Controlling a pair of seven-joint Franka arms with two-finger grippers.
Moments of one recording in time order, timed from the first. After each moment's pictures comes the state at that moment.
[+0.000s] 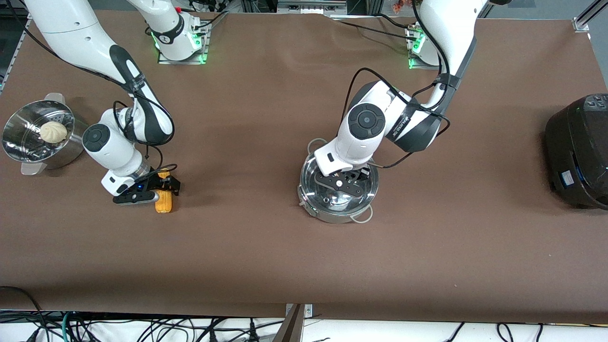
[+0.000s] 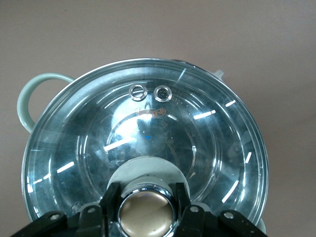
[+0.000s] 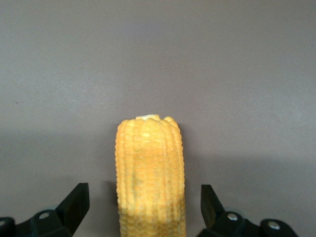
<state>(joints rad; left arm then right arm) -0.47 0.63 -0.15 -1.40 0.03 2.02 -0.25 0.02 0.53 0.05 -2.07 0.04 2.79 -0.09</state>
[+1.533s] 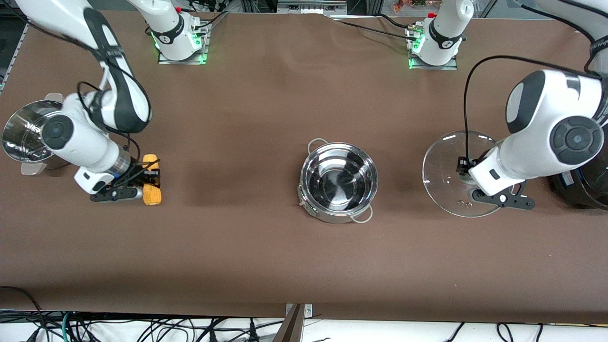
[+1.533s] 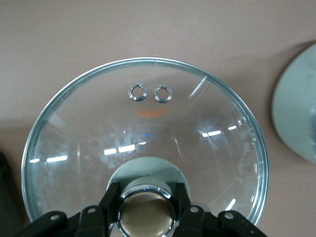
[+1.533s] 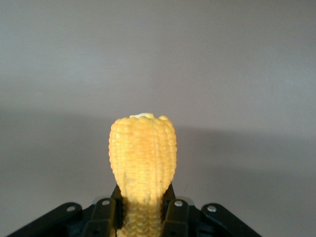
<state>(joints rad) -0.04 0.42 -0.13 -1.46 0.13 1.68 -0.01 0.02 0.31 0.08 -1.87 0.04 2.19 -0.02</state>
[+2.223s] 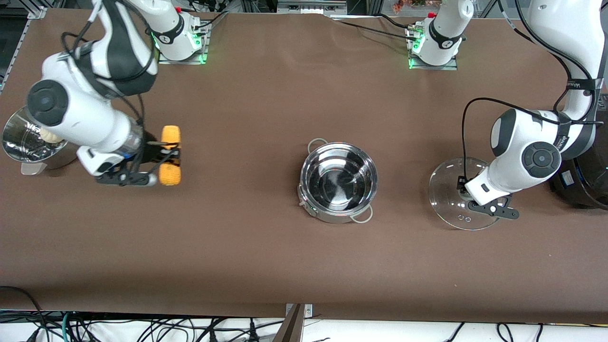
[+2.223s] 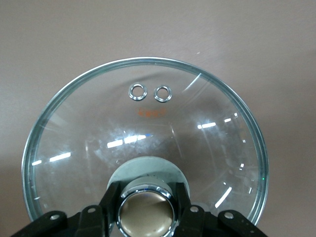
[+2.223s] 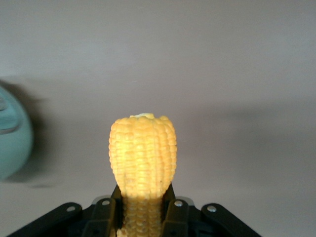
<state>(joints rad) 0.09 0.44 -0.13 -1.84 0.19 2.21 0.08 0.05 0.28 0.30 -1.63 0.03 1.87 0.42</state>
